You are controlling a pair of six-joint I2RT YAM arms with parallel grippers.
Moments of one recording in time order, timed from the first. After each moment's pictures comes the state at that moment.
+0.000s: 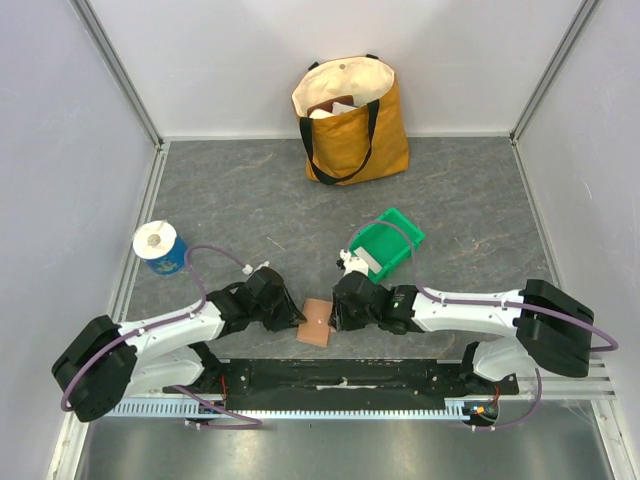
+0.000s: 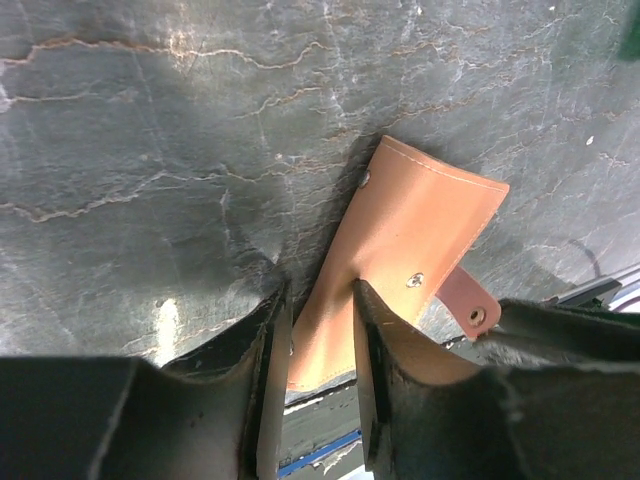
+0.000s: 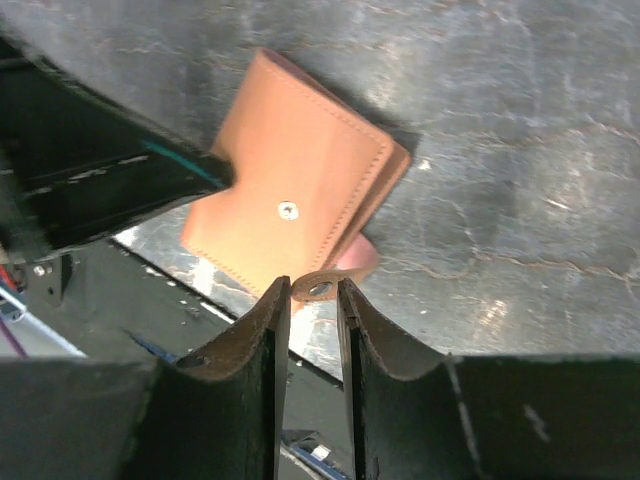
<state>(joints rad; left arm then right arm) -0.80 1.10 0.37 -0.22 0.06 -1.17 1.16 1.40 0.72 -0.18 0.13 0.88</state>
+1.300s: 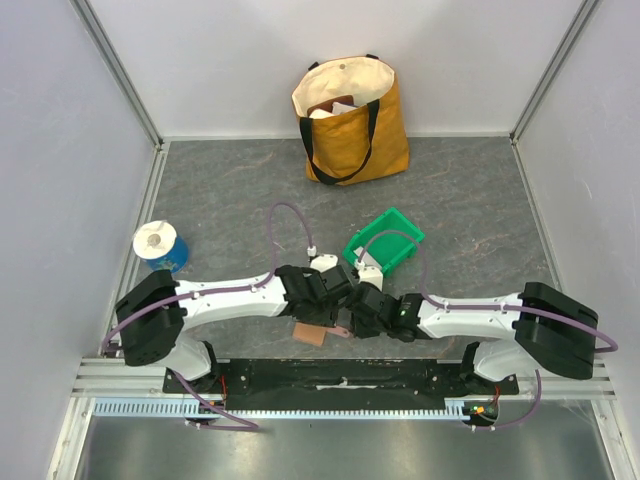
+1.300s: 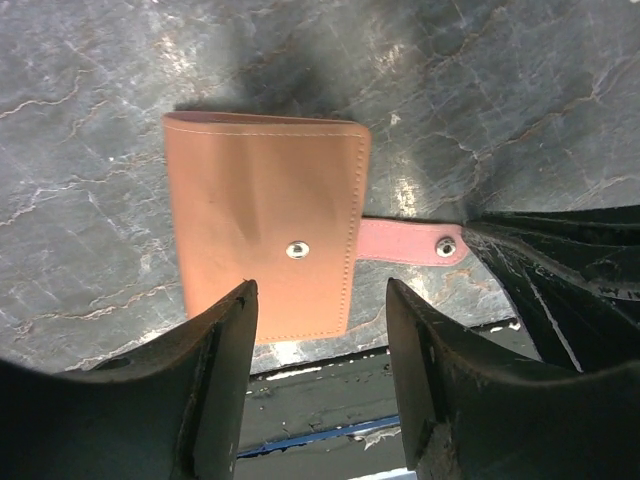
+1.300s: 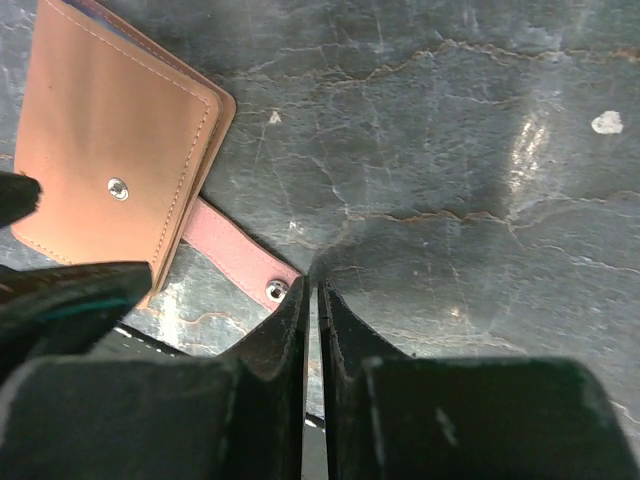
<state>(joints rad) -1.13 1.50 0.95 -0.70 -0.24 -0.93 1.16 1.38 0.60 -0.22 0.21 0.92</state>
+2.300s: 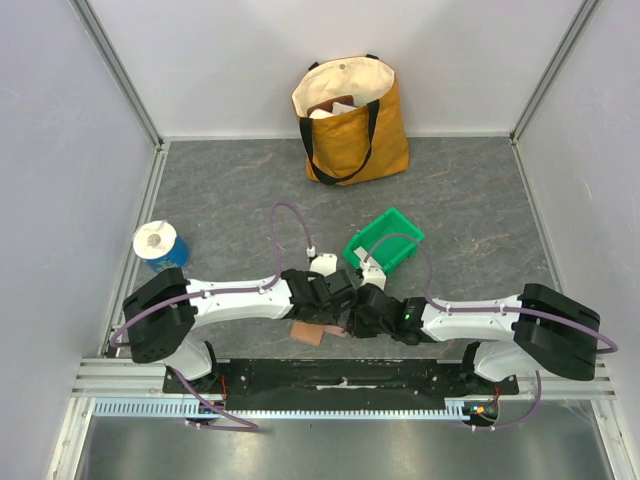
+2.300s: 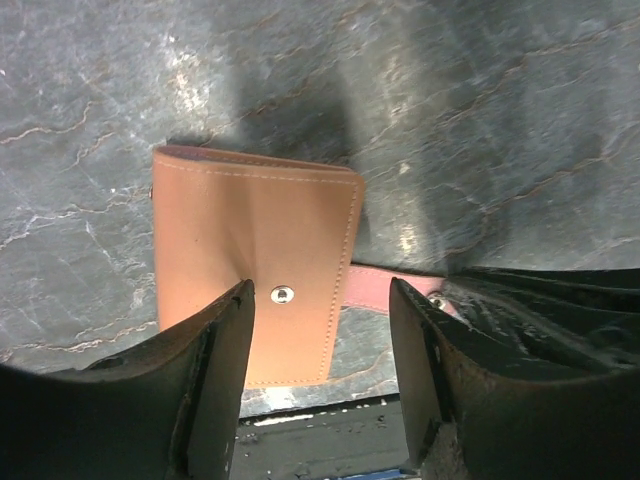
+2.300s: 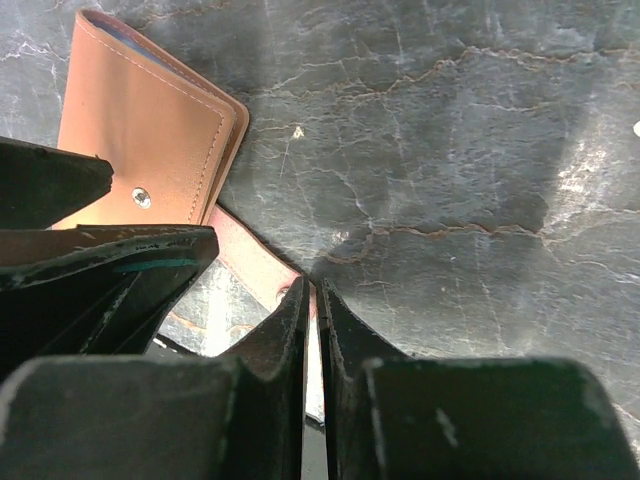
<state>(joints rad) -1.17 1.57 0.96 -0.66 -0.34 -0.99 1.15 1.37 0.52 -0.06 0.19 0.98</state>
